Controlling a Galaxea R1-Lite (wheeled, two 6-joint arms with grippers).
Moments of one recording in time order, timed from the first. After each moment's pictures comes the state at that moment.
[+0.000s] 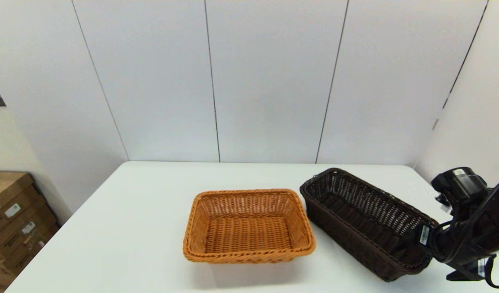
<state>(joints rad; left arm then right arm) 0.01 0.00 -0.03 0.08 -0.03 0.09 -0.03 1.76 -0.72 0.26 0.00 0.61</state>
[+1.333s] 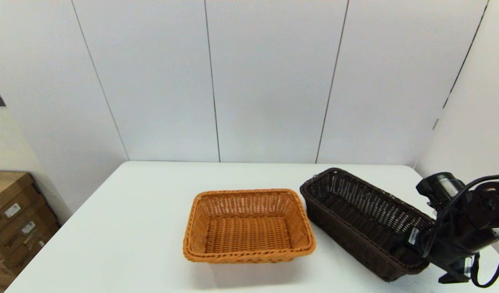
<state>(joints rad) 0.01 0.00 -0.03 0.08 -0.03 0.09 -0.02 1.87 -0.74 0.22 -0.02 0.69</state>
